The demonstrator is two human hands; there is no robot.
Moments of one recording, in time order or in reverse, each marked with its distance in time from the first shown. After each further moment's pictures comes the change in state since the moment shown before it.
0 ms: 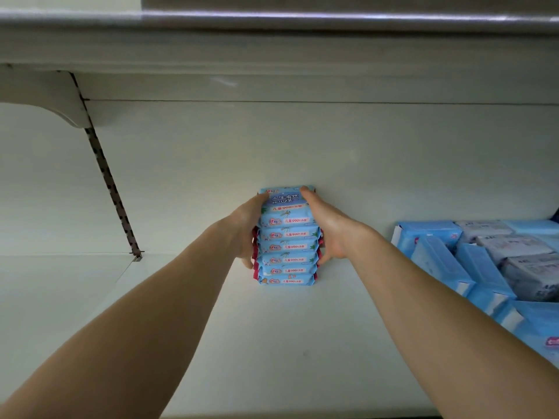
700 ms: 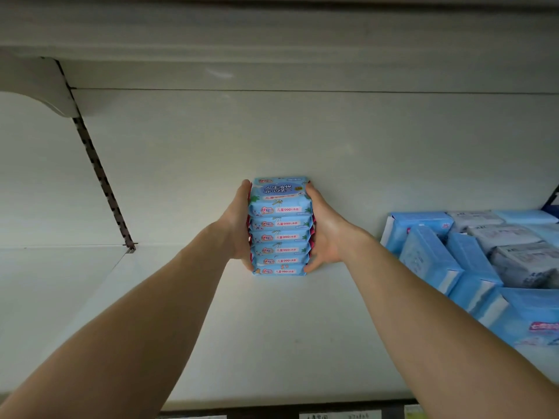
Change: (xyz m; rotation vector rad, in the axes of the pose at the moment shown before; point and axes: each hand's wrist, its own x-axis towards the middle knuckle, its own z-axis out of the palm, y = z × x) left_hand -0.002 -0.016 0.002 -0.197 -0.068 -0.007; right_hand 0.005 0.025 -0.009 0.175 -0.175 0.122
